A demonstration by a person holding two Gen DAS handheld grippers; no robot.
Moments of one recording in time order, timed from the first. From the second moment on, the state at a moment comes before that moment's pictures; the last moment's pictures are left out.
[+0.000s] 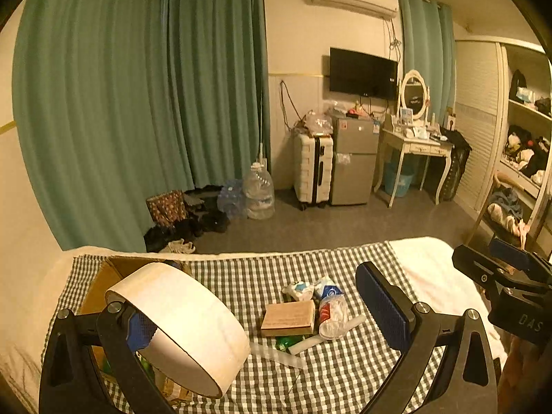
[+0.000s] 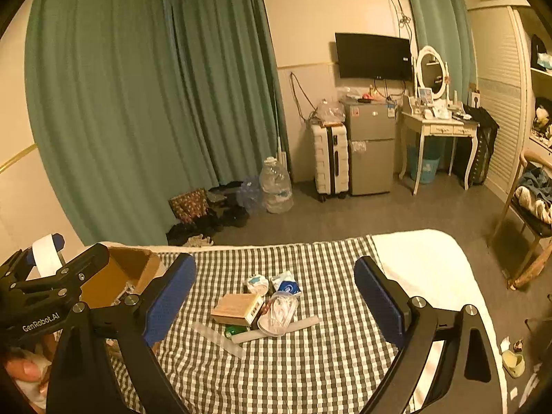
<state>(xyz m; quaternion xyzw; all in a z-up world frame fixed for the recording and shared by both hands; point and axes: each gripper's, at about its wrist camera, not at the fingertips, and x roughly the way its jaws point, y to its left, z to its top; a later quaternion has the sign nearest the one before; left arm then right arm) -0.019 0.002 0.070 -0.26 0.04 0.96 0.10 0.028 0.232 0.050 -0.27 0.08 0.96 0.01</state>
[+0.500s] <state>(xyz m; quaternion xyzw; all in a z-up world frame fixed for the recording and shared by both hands) -0.077 0.014 -0.011 -0.32 0.06 0.94 0.10 -0.028 0.241 -0.028 -0.34 0.09 0.94 0.02</state>
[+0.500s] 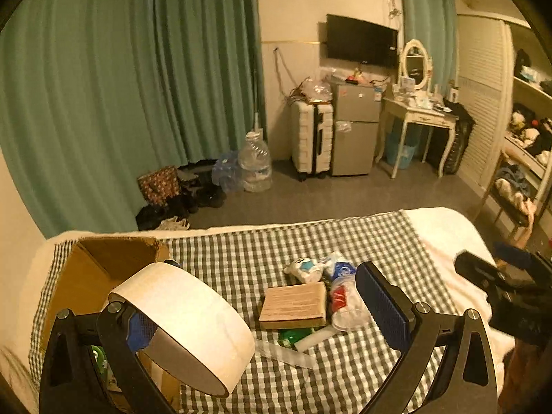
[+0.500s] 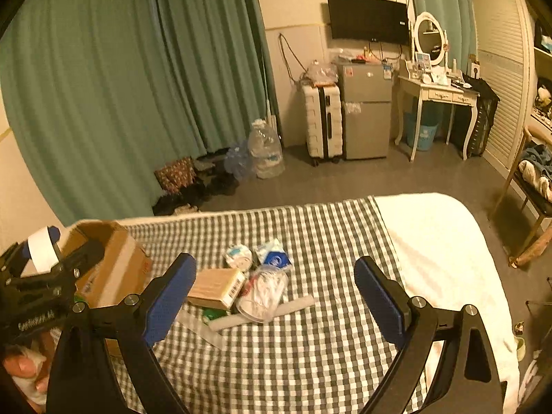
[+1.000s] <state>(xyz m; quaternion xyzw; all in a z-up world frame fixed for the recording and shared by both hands) -0.123 0.027 -0.107 -0.38 0.11 0.91 0.13 -0.084 0.231 -0.116 -0.40 0.10 0.91 0.02</state>
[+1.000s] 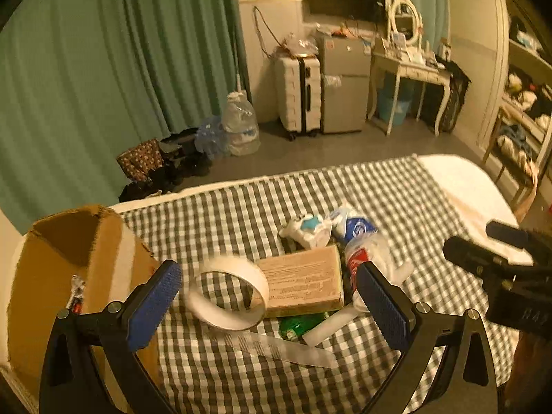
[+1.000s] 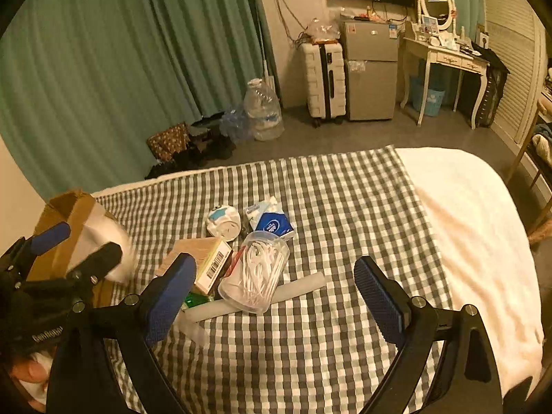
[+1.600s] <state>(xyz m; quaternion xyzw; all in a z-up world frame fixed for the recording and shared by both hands) -0.174 0.020 -0.197 -0.47 0.04 0.86 0.19 -0.144 0.225 -0.179 -0.44 0.11 0.89 0.01</state>
